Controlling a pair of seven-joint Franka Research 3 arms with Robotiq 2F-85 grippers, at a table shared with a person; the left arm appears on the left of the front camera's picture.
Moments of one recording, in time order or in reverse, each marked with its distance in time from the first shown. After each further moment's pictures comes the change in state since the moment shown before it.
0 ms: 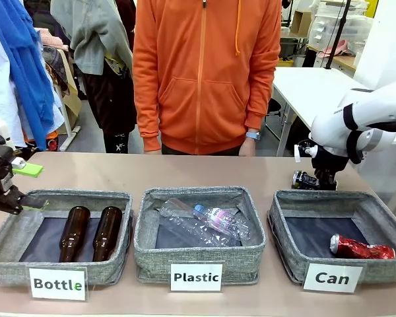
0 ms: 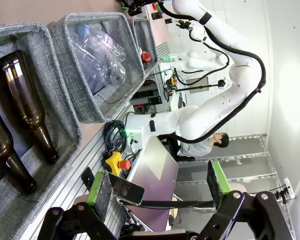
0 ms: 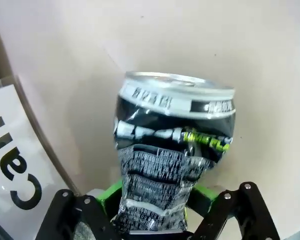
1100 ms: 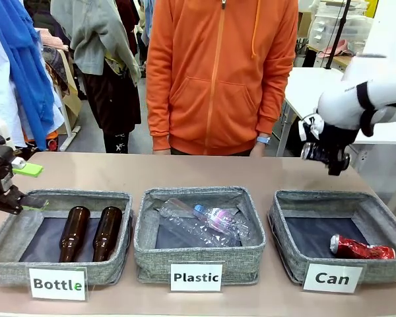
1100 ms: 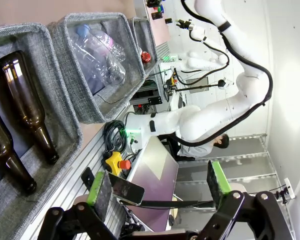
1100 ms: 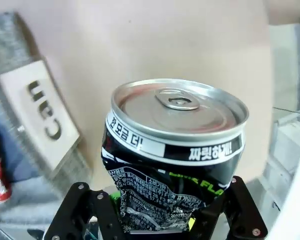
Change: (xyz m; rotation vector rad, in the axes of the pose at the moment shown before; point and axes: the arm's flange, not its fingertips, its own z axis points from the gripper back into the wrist) left arm 0.000 0.000 0.000 0.000 0.000 -0.001; right arm 0.015 0.019 0.117 -0.165 0.087 0.058
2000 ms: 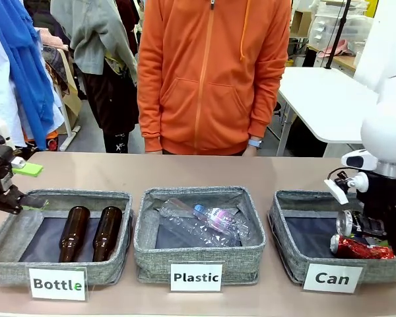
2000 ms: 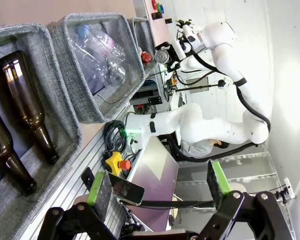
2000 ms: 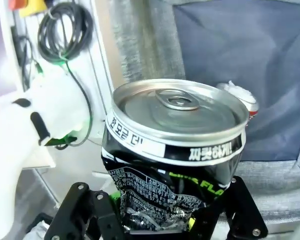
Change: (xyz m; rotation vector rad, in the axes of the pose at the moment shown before) left arm 0.000 0.000 0.000 0.000 0.000 0.000; right arm -0.036 0.247 0.013 0.398 0.098 0.140
